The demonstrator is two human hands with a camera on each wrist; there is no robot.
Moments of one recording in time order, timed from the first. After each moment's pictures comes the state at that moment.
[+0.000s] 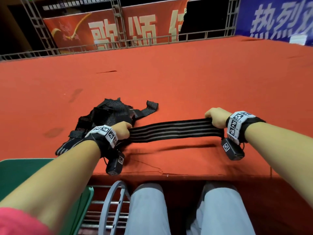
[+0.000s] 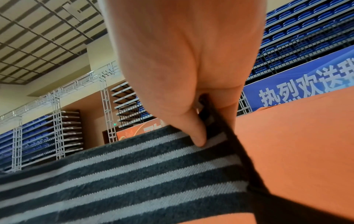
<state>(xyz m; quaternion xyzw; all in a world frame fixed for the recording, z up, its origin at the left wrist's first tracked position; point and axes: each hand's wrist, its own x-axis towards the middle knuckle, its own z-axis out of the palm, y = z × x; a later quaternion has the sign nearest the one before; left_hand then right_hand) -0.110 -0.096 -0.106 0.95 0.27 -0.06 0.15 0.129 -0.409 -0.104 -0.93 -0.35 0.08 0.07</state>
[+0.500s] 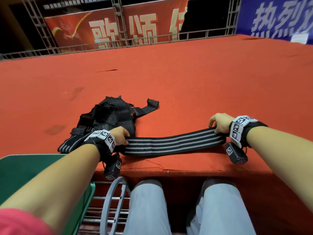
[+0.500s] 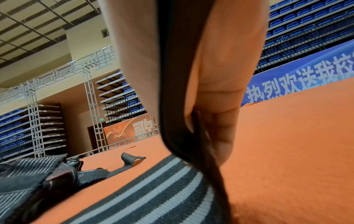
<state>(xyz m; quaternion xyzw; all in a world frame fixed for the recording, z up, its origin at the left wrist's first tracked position) -0.131 -0.082 -0.141 0.94 0.30 -0.08 0.11 0.136 -0.427 -0.138 -0.94 -0.32 0.12 0.04</state>
